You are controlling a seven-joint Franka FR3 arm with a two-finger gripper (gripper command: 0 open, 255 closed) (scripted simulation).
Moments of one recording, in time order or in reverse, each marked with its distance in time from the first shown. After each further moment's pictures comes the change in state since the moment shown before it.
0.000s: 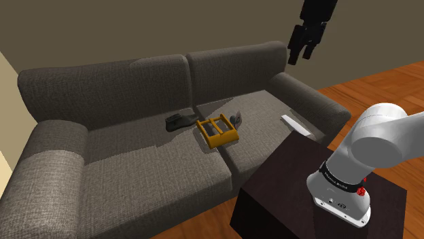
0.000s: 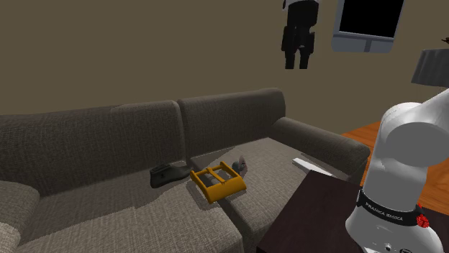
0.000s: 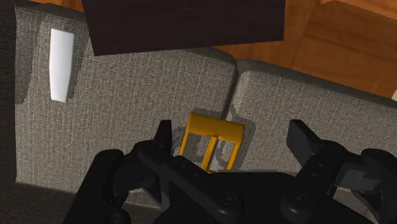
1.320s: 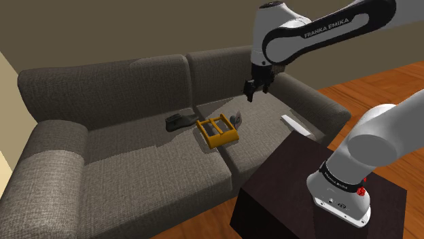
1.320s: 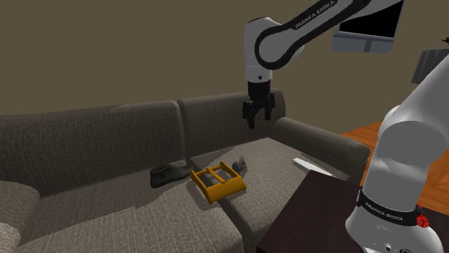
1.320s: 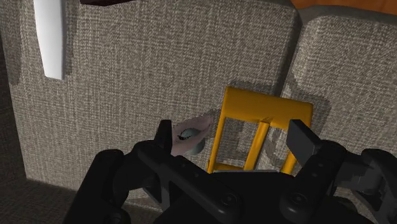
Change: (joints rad) arm -0.086 0.398 0.104 -0.248 -0.148 0.647 0.143
